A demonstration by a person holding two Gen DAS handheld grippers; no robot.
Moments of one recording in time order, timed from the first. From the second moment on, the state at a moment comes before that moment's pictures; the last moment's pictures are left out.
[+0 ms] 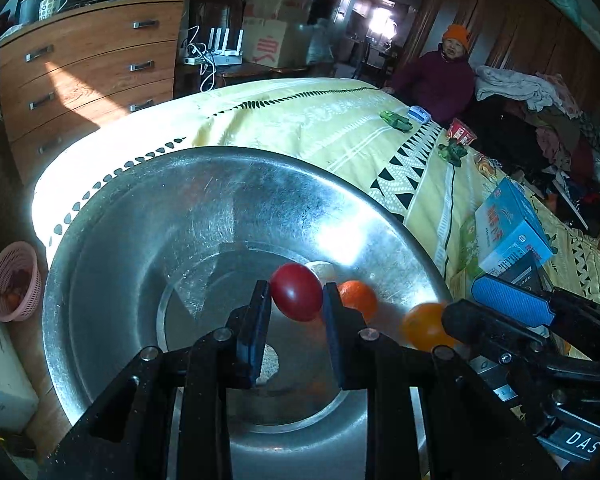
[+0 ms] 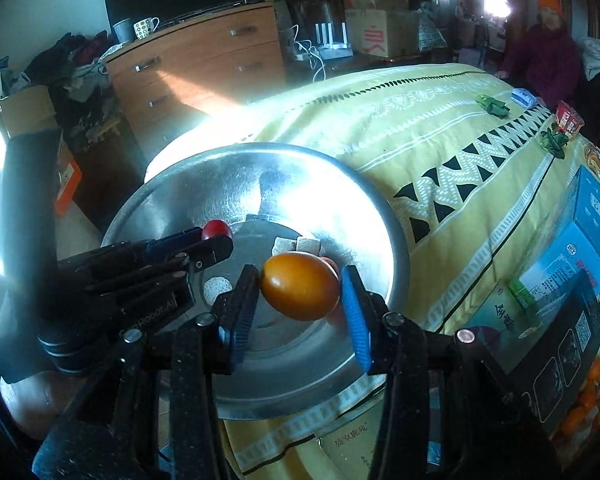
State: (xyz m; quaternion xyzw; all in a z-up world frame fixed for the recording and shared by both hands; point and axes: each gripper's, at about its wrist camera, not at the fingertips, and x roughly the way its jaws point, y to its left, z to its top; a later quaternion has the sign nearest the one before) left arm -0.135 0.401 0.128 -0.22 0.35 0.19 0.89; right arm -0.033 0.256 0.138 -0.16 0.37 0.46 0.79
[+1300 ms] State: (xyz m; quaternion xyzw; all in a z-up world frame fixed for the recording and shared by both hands) left arm -0.114 0.223 0.199 -0.13 0.31 0.01 0.94; right arm -0.065 -0.072 0.062 -0.04 0.42 0.22 0.88
